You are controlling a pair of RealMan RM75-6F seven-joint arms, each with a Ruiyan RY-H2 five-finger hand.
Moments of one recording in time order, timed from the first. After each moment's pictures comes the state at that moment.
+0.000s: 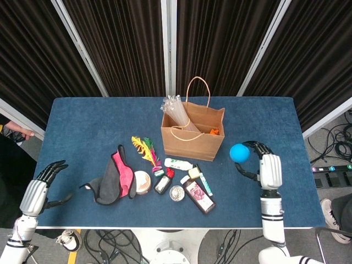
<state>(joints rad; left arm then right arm) -0.14 -1.50 0.02 -1.02 1.65 1.63 -0.61 0.32 -1.60 0.27 -1.58 -1.41 1.51 -0.01</state>
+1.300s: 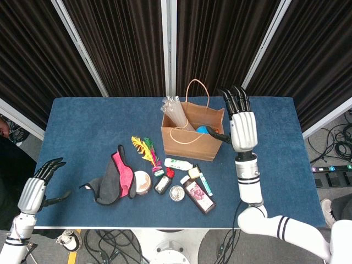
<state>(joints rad) -0.15 -1.48 0.01 -1.05 1.63 1.62 -0.59 0.67 -1.63 0.48 -1.53 -1.35 1.42 -0.18</state>
